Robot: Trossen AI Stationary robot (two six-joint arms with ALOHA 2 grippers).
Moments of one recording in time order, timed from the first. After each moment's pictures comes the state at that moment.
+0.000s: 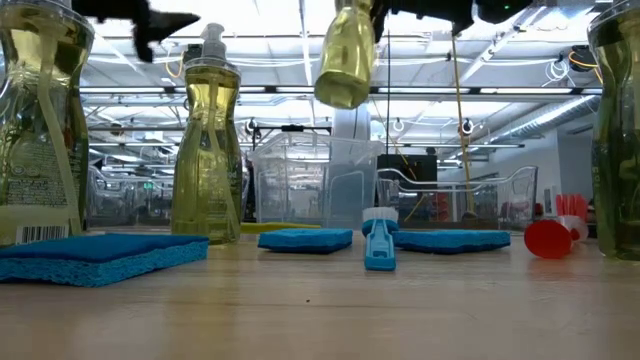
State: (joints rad) left arm 0.12 0.64 0.45 0.54 -0.39 -0.39; right arm -0.43 1.37 1.07 0.54 -0.58 0.45
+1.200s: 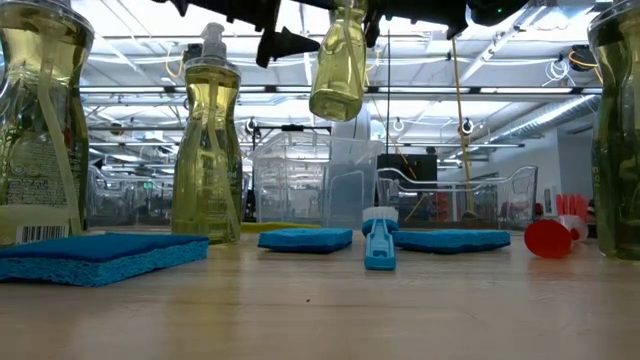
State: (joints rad) left arm 0.21 1.40 1.08 0.17 0.03 -0.37; right arm -0.43 1.39 1.08 0.52 -0.57 0.37
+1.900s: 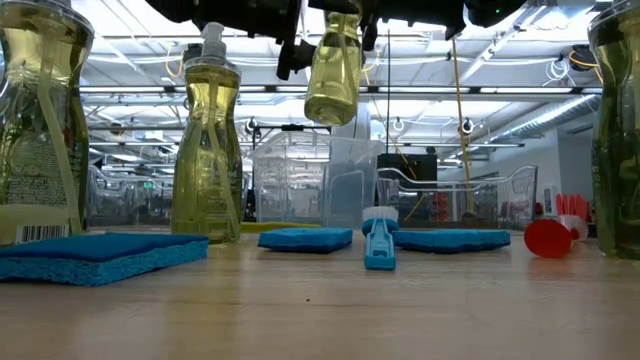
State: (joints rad) left arm 0.23 1.51 1.08 0.33 0.09 -0.42; right arm -0.40 1.41 1.08 0.53 -0.52 0.37
